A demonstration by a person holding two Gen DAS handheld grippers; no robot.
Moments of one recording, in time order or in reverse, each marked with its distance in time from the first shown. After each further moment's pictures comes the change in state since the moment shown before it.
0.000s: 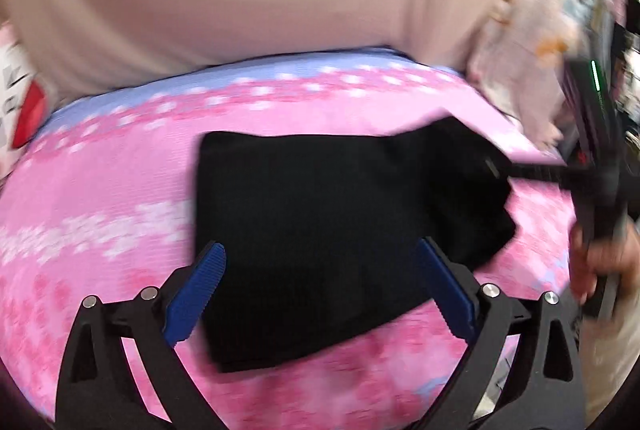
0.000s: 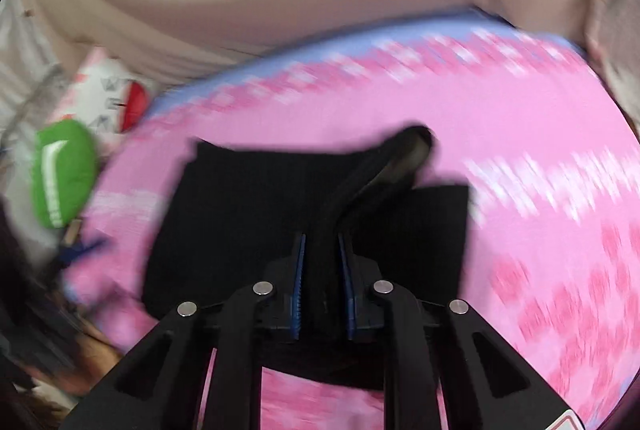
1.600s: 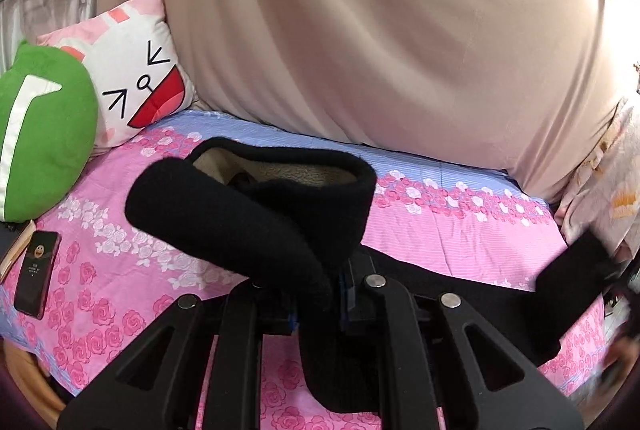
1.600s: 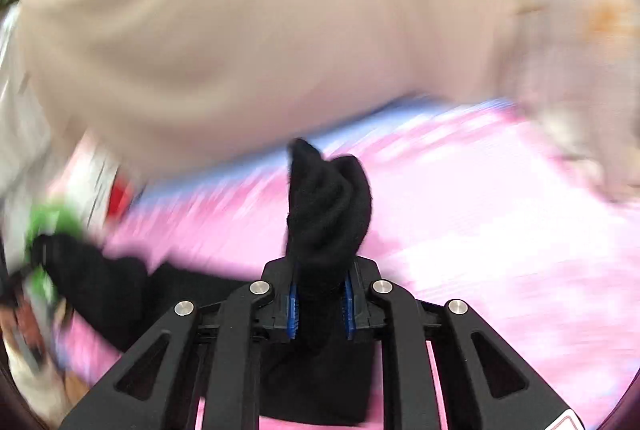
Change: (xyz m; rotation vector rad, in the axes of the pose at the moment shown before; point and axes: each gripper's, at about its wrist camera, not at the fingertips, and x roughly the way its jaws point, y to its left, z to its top) left arm -0.099 0.171 0.025 -0.344 -0.233 0.276; right arm -0.110 -0.099 0.004 0.166 -0.401 -0.175
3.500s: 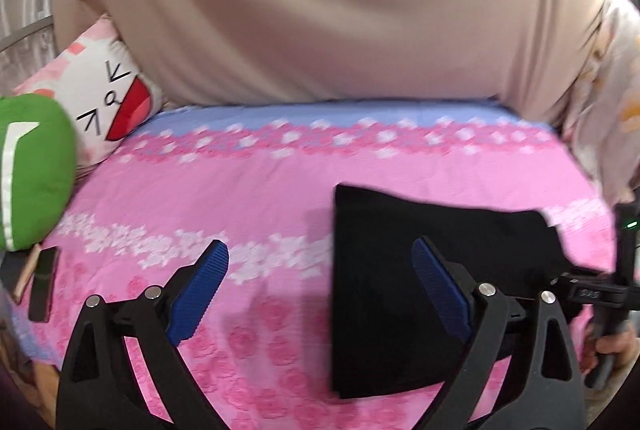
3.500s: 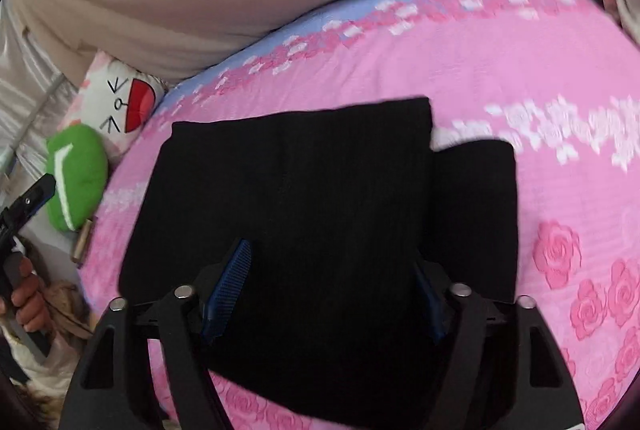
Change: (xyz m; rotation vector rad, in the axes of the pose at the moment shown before) left arm 0.031 -0.083 -0.057 0.219 0.095 0.089; right arm 0.119 0.079 -0.104 -0.104 0.453 0.196
